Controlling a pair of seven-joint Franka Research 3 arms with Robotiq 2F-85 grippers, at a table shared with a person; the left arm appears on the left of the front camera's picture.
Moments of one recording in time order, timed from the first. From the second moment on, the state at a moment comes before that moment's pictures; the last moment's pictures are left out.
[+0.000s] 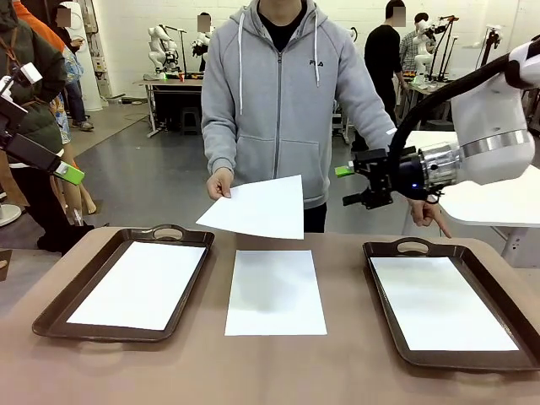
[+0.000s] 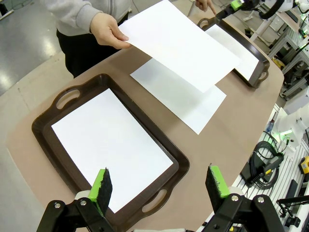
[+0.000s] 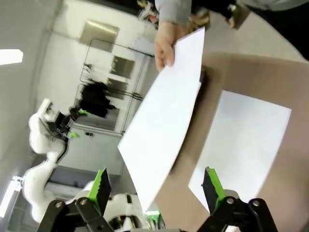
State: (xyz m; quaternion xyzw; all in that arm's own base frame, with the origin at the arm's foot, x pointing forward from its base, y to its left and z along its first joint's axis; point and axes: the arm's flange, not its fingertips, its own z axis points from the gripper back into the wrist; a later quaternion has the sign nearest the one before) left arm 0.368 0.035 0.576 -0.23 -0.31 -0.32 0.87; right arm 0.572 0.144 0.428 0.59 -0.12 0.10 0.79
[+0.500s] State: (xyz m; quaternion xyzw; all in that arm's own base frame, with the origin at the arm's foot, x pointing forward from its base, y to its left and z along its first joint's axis) left arm 0.368 0.035 0.576 -0.23 -0.31 -0.32 0.87; right arm 0.596 0.188 0.373 0.64 -0.08 0.04 0.77
